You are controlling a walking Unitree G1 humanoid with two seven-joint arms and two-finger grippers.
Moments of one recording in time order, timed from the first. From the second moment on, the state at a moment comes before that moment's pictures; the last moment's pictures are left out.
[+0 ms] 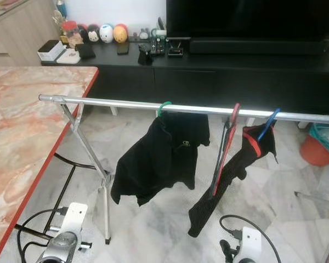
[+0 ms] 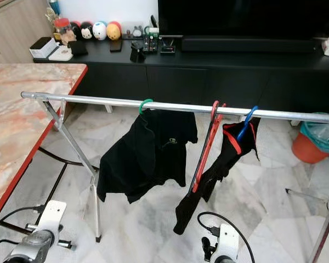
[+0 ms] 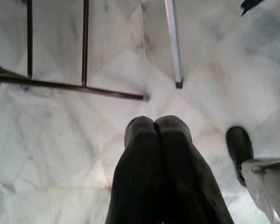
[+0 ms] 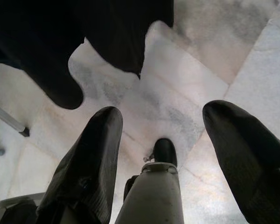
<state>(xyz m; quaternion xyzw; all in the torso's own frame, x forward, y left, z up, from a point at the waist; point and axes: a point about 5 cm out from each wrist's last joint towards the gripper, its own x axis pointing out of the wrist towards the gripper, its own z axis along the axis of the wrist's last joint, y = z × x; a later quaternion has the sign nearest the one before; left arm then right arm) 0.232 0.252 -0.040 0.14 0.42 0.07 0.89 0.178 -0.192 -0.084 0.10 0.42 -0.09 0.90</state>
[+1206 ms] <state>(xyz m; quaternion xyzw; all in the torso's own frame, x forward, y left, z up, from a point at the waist) 0.243 0.247 -0.036 0.09 0.40 0.10 0.91 0.179 -0.198 -0.083 0.10 0.42 -0.08 0.90</state>
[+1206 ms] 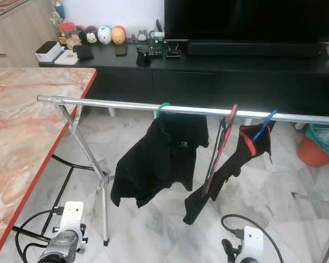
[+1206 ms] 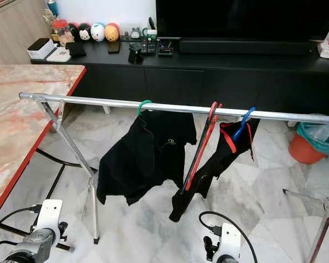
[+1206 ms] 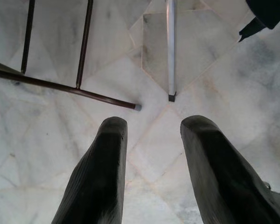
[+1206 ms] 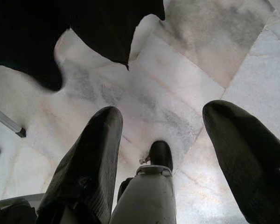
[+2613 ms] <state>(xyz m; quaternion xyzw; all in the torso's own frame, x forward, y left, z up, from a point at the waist) 0.336 0.159 0.115 0.04 -0.04 -0.22 0.97 0.176 -0.195 -0.084 0.10 0.42 -0.08 0.90</state>
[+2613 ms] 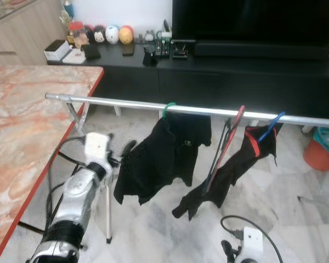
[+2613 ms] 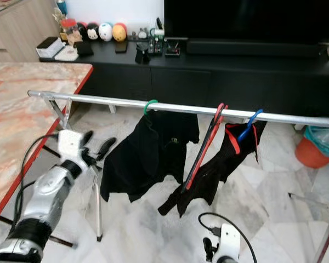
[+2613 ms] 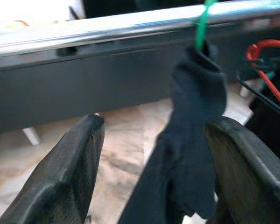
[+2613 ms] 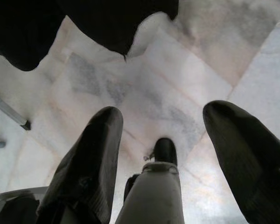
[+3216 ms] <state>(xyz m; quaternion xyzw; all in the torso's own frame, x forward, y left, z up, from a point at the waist) 0.333 0.162 0.110 -0.02 -0.04 -0.16 0.99 0.177 -0.197 -0.084 0.10 0.42 -0.08 0.90</state>
